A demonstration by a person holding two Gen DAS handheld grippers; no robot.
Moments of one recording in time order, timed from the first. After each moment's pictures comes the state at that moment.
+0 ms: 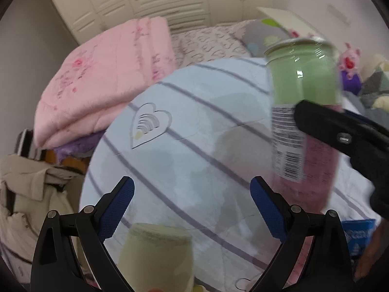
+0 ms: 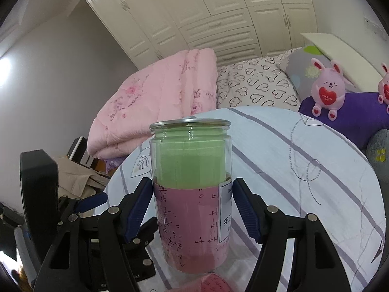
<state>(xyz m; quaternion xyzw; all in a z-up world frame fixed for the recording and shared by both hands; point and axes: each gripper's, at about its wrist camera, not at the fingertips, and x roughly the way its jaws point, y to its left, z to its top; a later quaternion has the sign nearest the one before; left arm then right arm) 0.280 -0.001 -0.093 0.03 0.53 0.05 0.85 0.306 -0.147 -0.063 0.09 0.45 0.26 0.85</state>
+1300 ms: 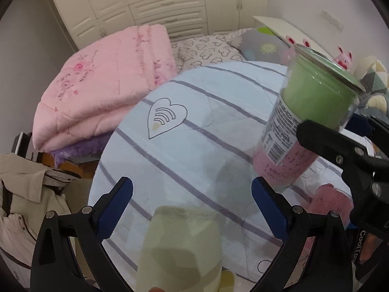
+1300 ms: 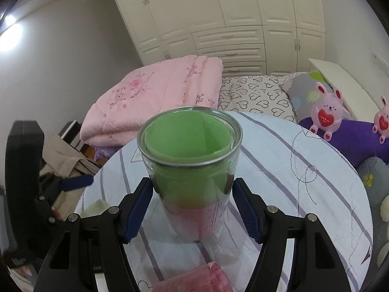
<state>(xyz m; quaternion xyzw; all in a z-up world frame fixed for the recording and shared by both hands) 0.249 0.027 -0.091 0.03 0.51 0.05 0.86 0.272 -0.131 -0.060 0.01 0.41 0.28 0.87</state>
